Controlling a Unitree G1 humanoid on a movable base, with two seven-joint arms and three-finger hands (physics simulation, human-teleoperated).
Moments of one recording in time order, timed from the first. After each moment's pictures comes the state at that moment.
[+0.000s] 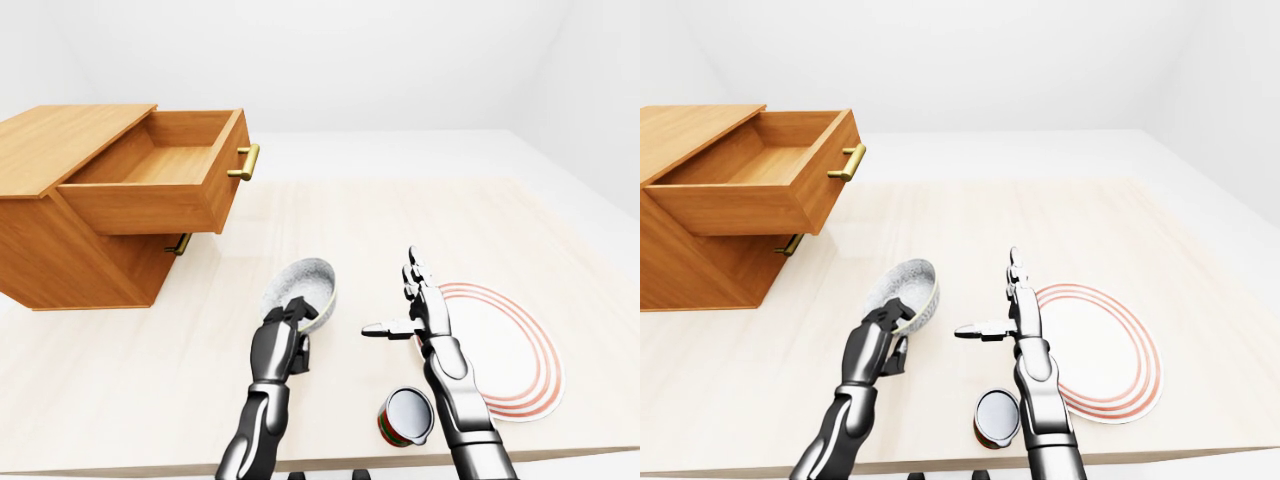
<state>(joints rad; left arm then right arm) 0.12 0.02 -0.27 0.12 0.92 -0.09 0.38 -0.05 -0.02 -0.03 0.11 0.01 -0.04 0.03</state>
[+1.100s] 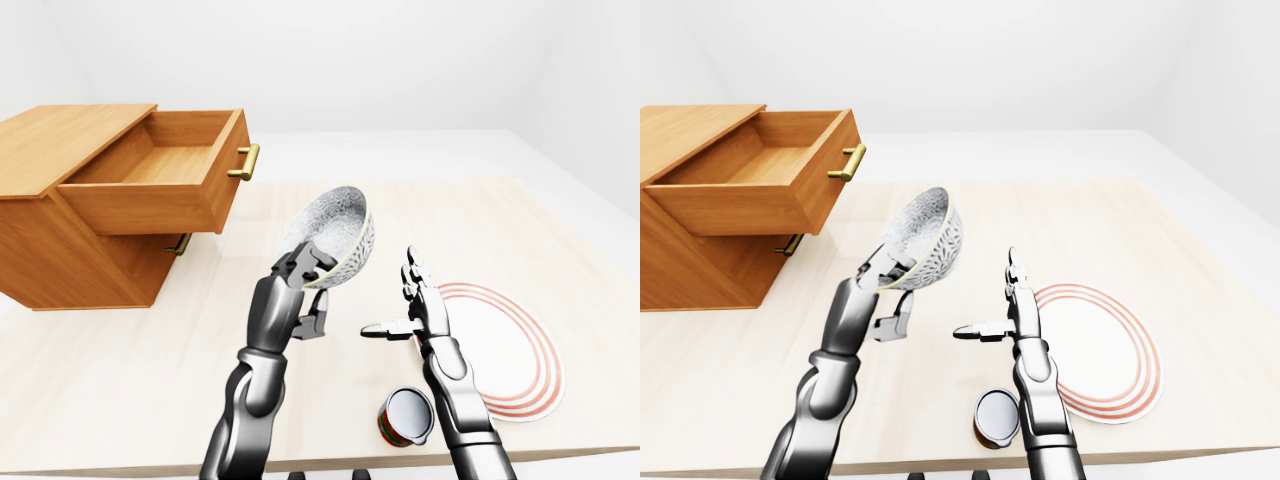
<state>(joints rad) 0.07 -0.01 -0.26 -0.37 0.72 -0.09 0.06 -0.04 -0.01 -0.02 0.10 0.00 -0.04 0.03</state>
